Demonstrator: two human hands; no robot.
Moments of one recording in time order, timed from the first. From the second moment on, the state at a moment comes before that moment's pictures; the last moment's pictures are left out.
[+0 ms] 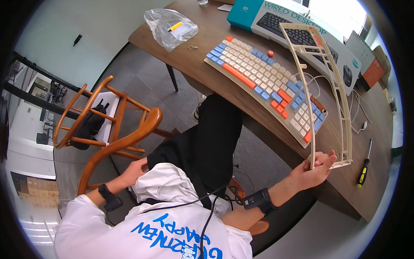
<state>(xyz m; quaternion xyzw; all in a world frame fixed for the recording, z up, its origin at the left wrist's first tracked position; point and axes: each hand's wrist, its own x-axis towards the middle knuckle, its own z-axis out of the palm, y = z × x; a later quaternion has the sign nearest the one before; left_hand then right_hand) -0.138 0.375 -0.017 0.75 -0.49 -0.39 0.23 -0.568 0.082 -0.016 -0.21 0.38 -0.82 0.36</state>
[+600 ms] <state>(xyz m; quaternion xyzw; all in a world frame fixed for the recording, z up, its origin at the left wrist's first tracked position) -0.158 0.325 -0.007 0.53 -0.74 -0.40 0.12 -0.567 0.084 -0.017 -0.18 0.37 -0.82 0.39</state>
